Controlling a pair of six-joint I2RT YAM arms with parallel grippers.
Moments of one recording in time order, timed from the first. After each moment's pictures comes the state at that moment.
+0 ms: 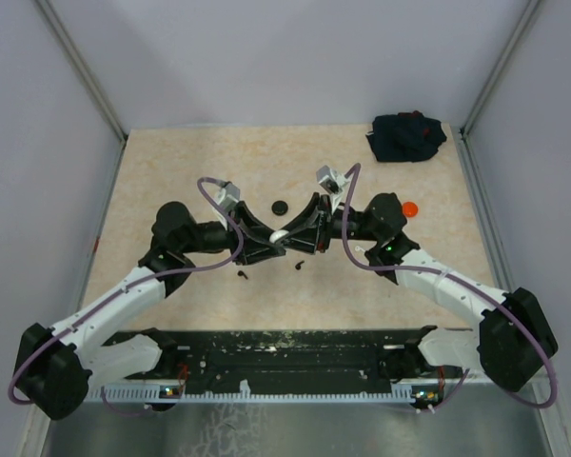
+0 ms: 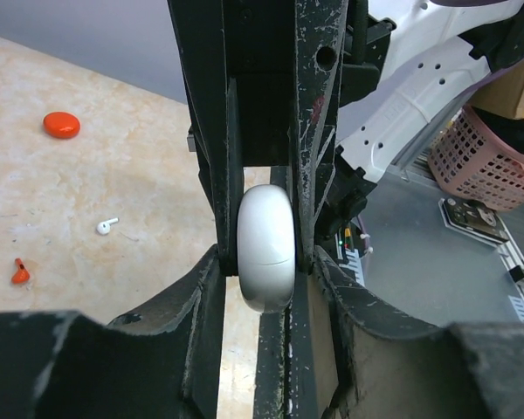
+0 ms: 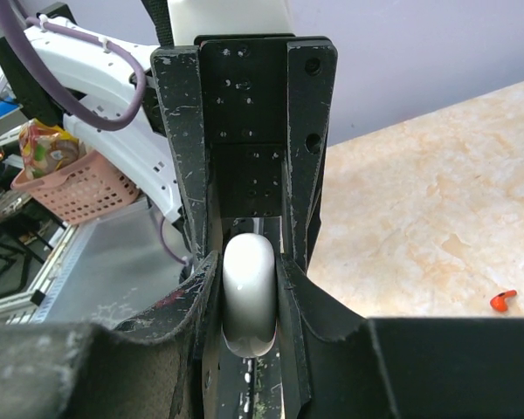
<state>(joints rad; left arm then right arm) -0.59 1.05 0.67 0.52 0.90 -0.45 0.64 1.20 0.73 0.71 -0.91 0.57</state>
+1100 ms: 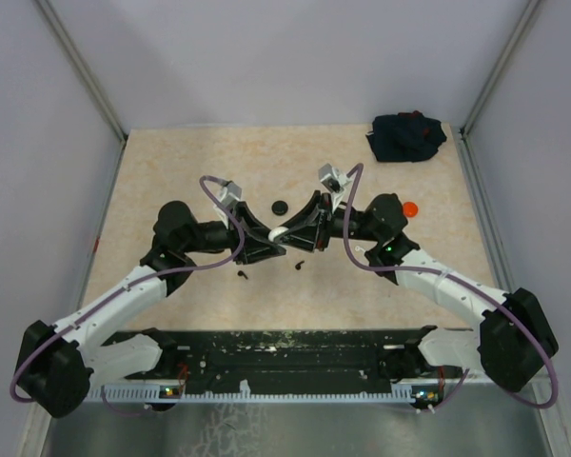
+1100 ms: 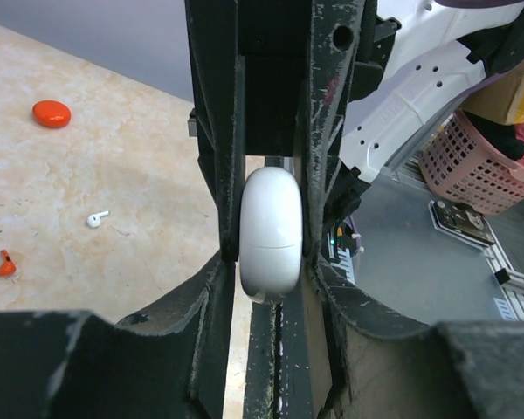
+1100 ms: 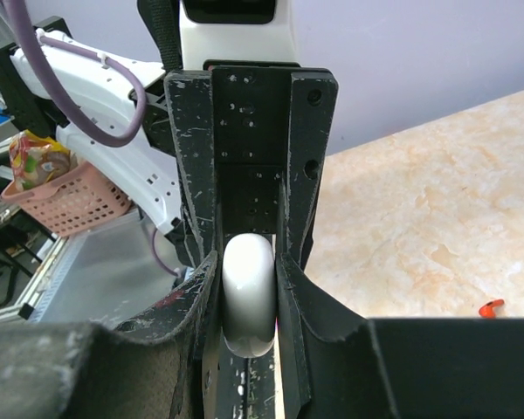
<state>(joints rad) -0.59 1.07 0.67 0.52 0.91 -0.48 0.65 1.20 0.73 0.72 -0.88 0.56</state>
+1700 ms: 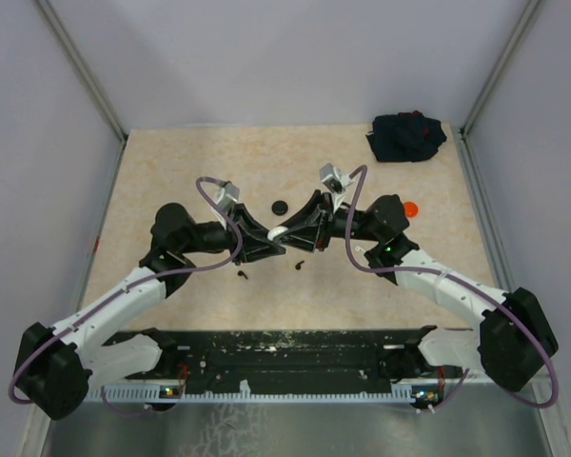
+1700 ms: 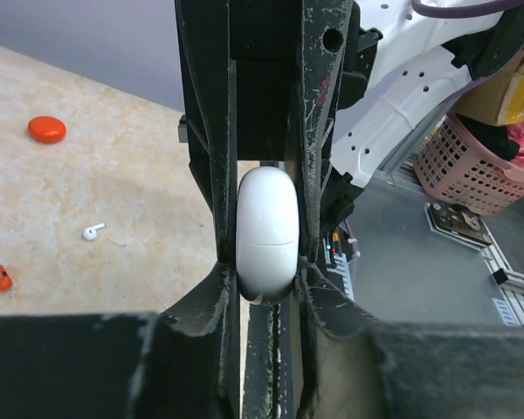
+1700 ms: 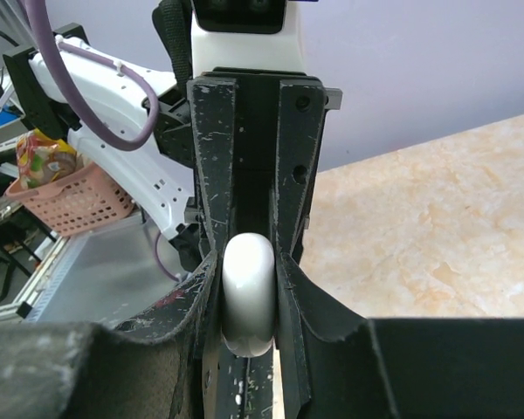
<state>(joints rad) -0.59 1.05 0.67 0.56 0.91 -0.51 0.65 1.20 0.73 0.78 -0.89 0.58</state>
